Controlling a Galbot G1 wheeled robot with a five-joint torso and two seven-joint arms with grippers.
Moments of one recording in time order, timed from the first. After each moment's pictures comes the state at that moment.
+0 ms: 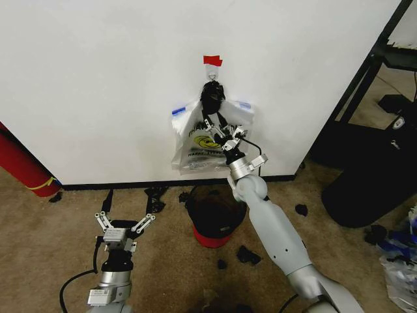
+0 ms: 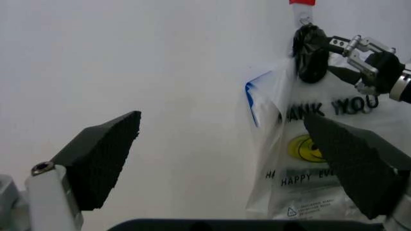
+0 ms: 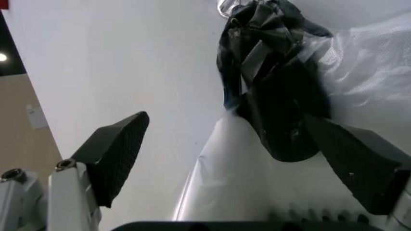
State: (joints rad) left arm 1.64 -1.57 -0.62 -2.08 0.05 -0.58 0.08; right arm -0.59 1.49 0.14 1.28 0.89 0.28 -0.49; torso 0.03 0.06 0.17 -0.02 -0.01
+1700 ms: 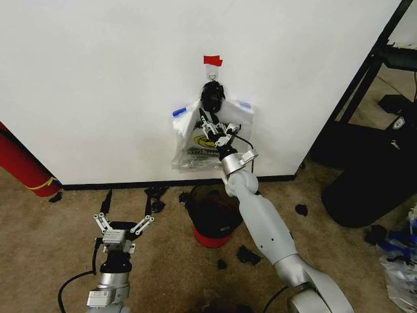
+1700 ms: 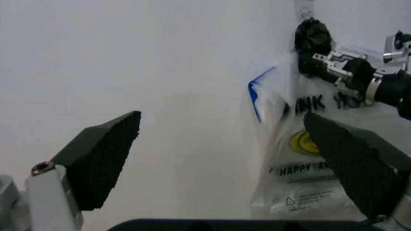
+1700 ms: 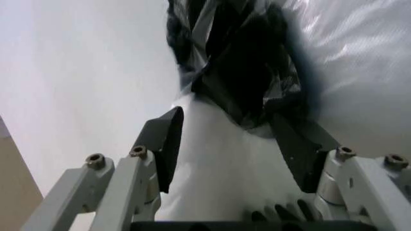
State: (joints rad) left arm 1.64 -1.56 -0.63 -2.07 0.06 -0.59 0.07; right arm -0.53 1.57 0.19 1.16 0.86 0.26 -0.45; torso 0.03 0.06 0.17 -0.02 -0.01
